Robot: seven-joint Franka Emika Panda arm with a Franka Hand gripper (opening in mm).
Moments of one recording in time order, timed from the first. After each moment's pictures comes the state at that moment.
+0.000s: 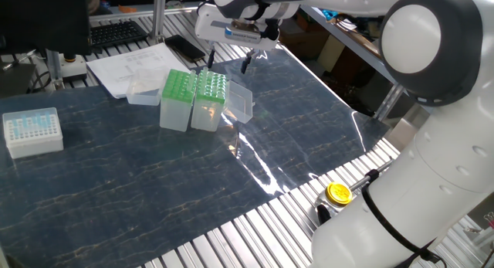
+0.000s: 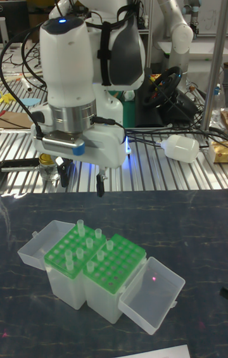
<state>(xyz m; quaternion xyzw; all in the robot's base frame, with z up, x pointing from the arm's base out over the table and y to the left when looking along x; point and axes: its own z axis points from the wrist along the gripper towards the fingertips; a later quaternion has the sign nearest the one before) 0.555 -0.058 0.302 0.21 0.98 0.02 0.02</state>
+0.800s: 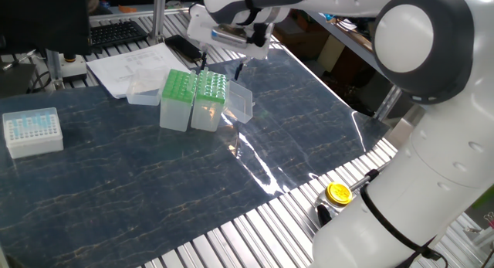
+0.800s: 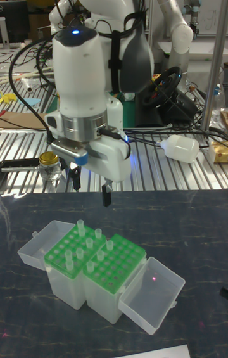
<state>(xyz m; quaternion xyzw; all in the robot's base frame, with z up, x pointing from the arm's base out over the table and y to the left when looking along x) 0.561 -0.036 0.285 0.35 0.94 0.02 0.01</state>
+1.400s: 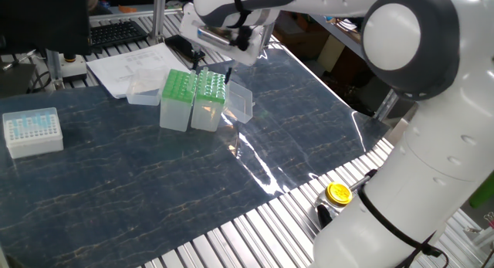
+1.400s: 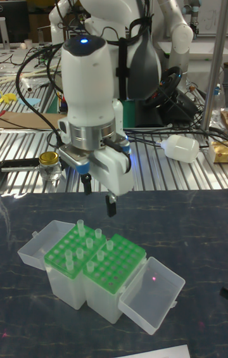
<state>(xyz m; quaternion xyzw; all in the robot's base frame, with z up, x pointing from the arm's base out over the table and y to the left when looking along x) 0.573 -0.020 0.276 0.44 0.90 0.03 0.01</state>
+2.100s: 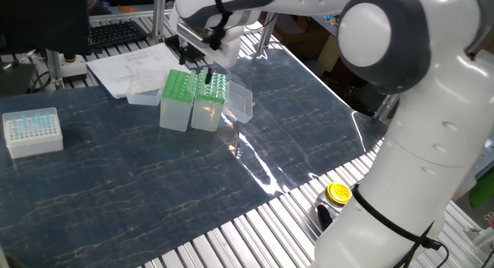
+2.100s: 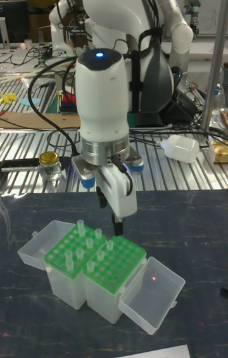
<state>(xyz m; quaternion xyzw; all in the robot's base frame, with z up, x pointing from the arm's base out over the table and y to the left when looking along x) 0.605 0.003 0.263 0.56 0.83 0.03 0.01</state>
